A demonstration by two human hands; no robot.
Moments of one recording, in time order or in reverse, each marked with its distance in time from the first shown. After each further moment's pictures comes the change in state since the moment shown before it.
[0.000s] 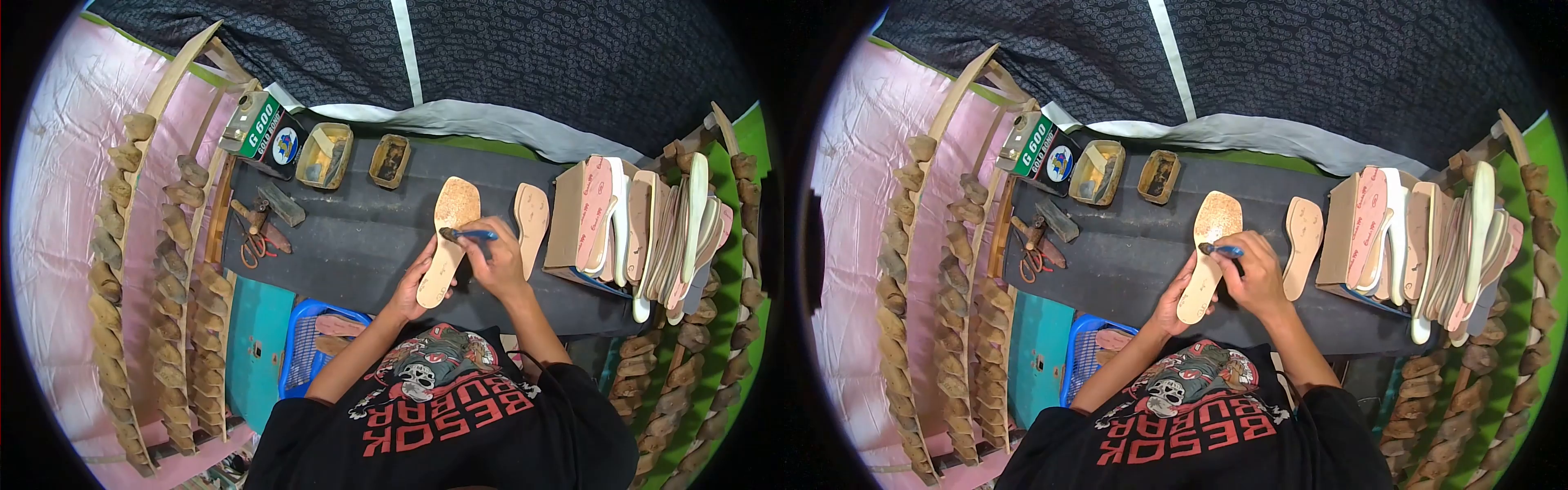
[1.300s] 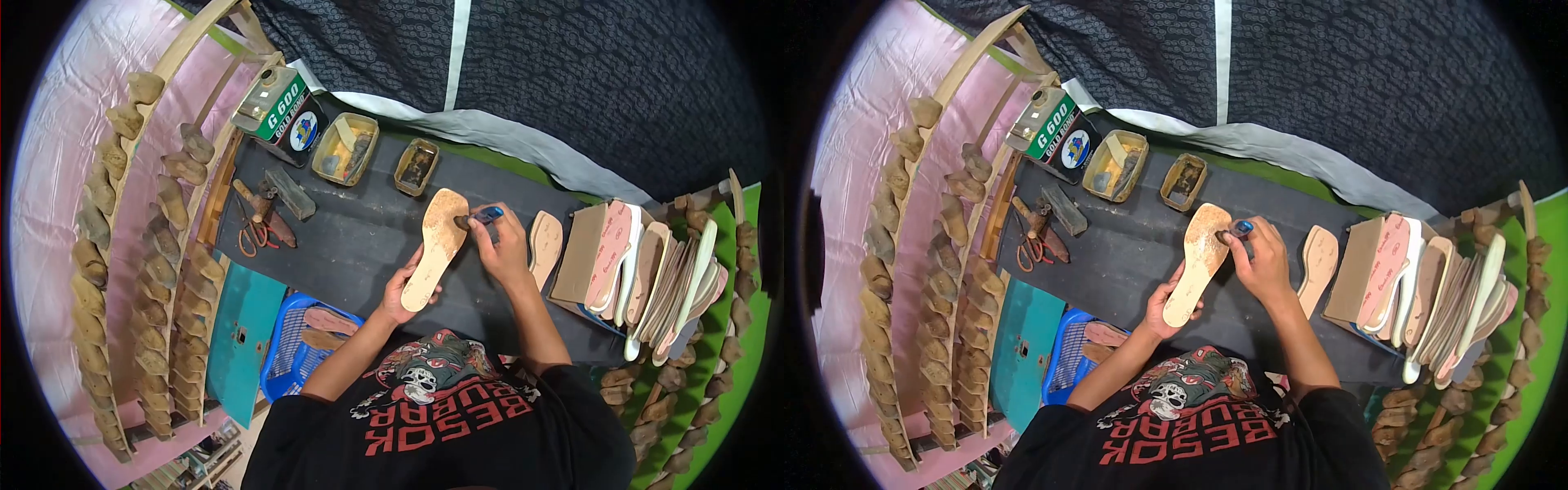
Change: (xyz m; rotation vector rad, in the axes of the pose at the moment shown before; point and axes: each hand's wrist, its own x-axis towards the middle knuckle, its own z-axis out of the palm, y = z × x) left_hand -0.009 0.027 -0.064 -0.233 0.057 0.034; right_hand 0.059 0.029 0.047 -0.077 -0.131 0.044
